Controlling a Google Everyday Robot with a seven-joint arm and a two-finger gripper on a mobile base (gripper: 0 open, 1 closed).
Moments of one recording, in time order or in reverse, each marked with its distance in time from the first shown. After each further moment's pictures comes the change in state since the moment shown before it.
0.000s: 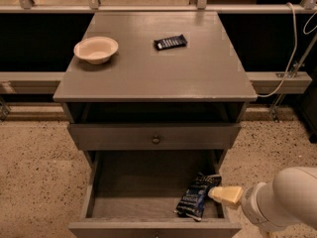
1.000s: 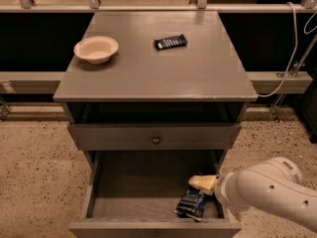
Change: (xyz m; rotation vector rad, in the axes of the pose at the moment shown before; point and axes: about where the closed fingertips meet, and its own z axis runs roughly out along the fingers) arm 0.032 -0.049 0.082 0.057 0.058 -0.062
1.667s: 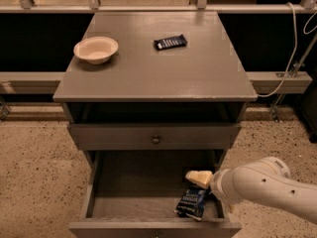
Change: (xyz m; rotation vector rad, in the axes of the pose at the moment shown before) arm 0.021 -0.012 0.044 0.071 -0.008 0.001
